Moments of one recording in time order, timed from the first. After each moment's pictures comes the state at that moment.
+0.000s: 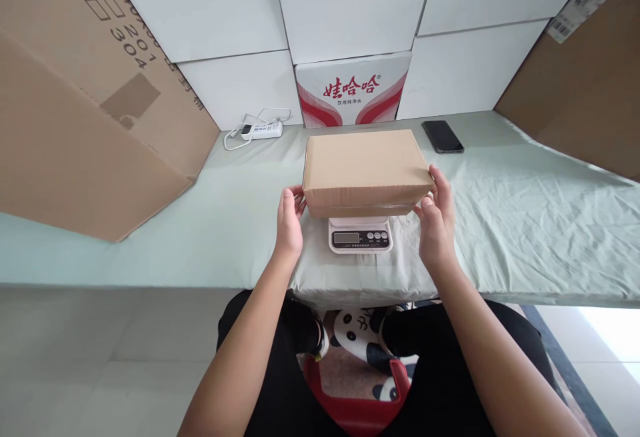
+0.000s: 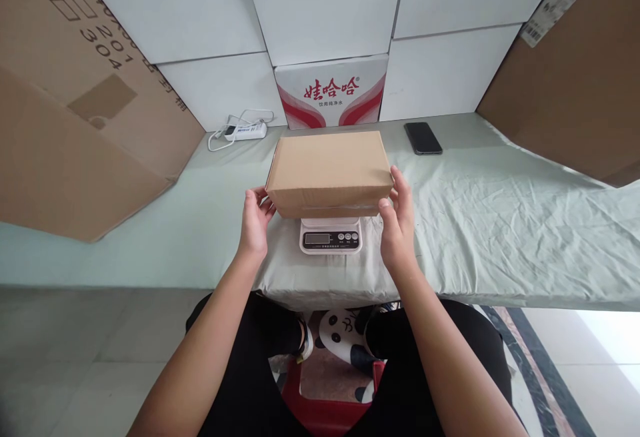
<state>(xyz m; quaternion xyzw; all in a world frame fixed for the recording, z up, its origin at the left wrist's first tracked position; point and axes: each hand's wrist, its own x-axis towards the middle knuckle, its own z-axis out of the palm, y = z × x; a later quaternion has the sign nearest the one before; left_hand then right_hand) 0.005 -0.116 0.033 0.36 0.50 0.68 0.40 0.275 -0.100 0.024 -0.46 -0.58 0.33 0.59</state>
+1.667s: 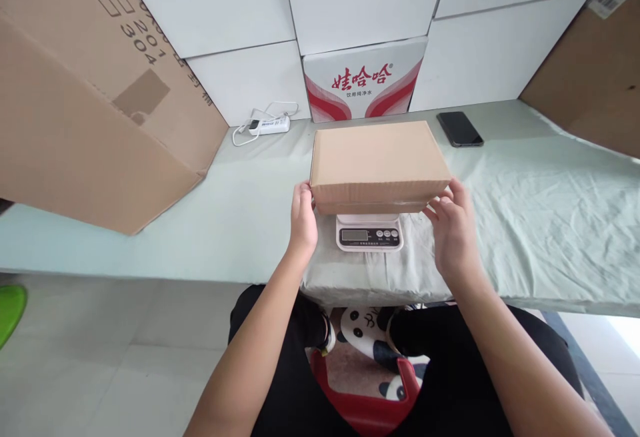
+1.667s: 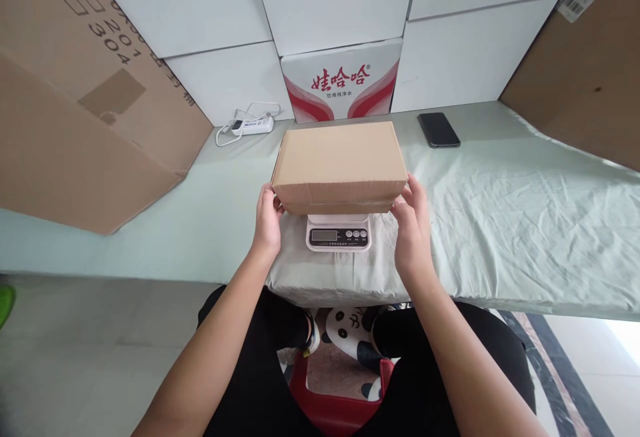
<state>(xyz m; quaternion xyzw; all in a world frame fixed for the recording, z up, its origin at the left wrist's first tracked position) 0.019 -0.116 0.039 0.35 0.55 0.65 0.38 0.275 -0.110 0.022 -0.48 -0.50 0.41 0.59</state>
